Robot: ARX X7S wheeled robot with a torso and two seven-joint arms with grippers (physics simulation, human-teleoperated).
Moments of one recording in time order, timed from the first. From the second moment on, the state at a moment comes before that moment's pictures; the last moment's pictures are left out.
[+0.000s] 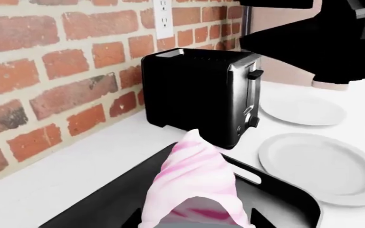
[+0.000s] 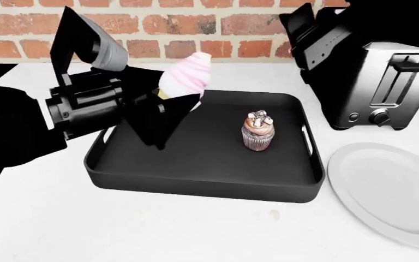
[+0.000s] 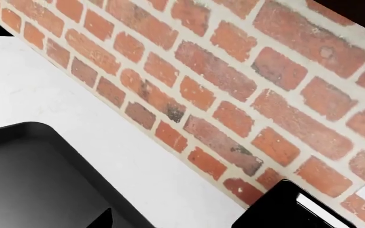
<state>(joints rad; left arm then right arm) -1.11 -0.52 0.18 0.28 -1.02 -1.24 0.32 1.93 0.77 -1.01 -0.08 1.40 1.13 0.23</state>
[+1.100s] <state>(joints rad) -1.14 -0.52 0.23 0.25 -1.02 -1.22 0.32 1.92 0.79 -0.99 -0.11 1.41 1.13 0.27</state>
